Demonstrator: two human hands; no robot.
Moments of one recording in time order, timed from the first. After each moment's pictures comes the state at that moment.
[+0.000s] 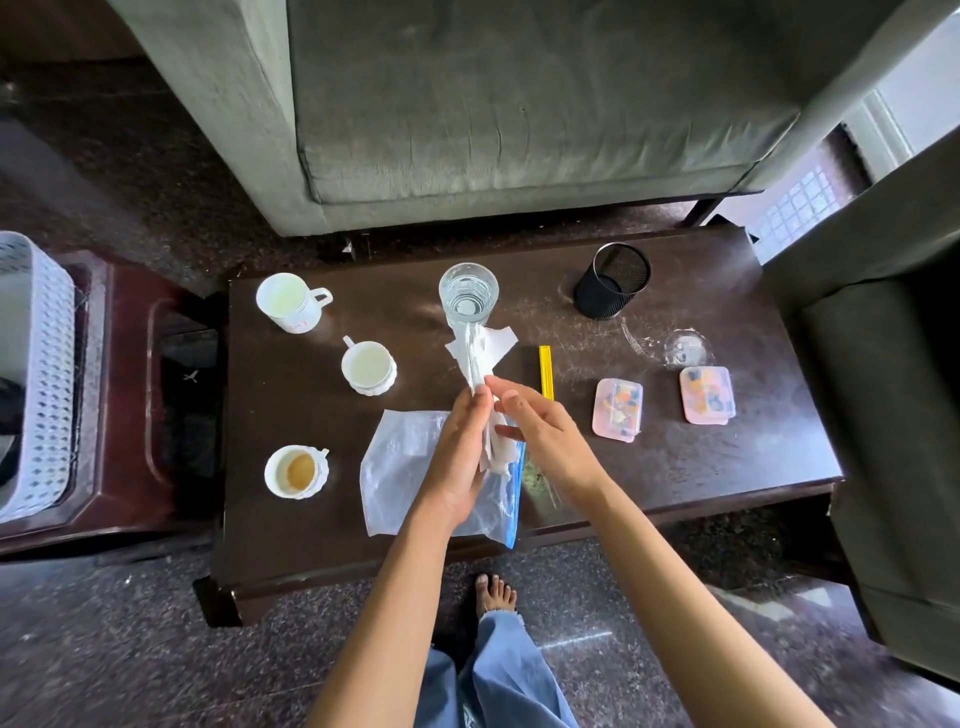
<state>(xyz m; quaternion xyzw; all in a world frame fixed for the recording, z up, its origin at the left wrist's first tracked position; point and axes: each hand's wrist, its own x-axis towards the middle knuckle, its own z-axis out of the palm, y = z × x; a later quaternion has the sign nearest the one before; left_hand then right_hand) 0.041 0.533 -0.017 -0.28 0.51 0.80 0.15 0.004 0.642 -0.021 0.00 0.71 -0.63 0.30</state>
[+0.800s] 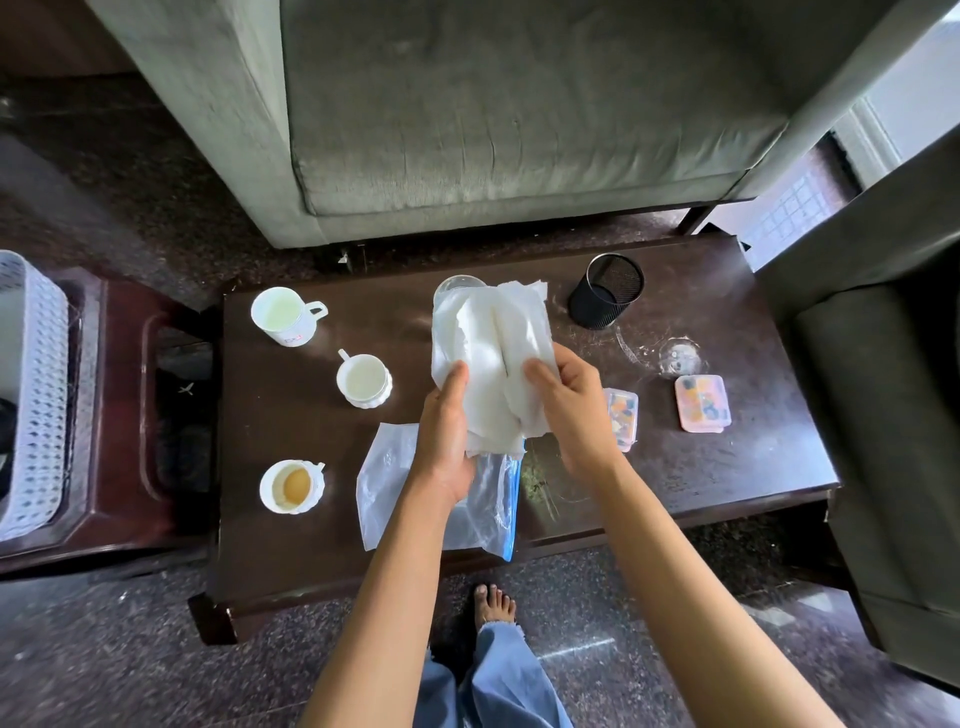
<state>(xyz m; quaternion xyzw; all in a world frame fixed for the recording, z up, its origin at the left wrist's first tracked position) 0.008 0.524 0.004 -0.35 0.44 0.82 0.08 -0.030 0.642 0.005 0.07 0.71 -0.68 0.17</state>
